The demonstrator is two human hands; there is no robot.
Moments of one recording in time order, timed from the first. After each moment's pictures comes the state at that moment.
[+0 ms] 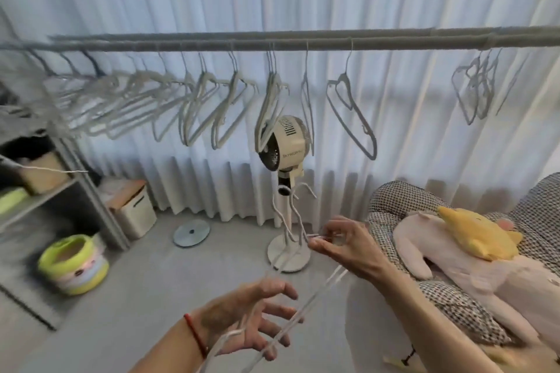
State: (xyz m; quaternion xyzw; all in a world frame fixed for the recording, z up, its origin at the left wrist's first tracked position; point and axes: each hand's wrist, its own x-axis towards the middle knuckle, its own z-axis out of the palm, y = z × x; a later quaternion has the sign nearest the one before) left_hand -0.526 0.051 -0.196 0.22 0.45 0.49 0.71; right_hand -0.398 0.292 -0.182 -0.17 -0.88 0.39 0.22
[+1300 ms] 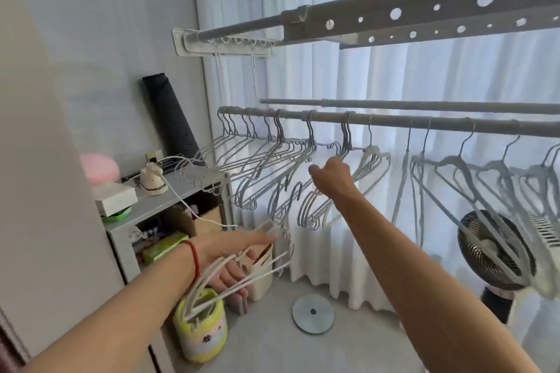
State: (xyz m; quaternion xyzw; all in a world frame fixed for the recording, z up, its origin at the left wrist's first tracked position) left_hand -1.130 -0.260 -0.031 0.05 0.80 0.42 0.41; right_hand -1.118 -0.022 0.018 -0.21 -0.85 0.42 0.24
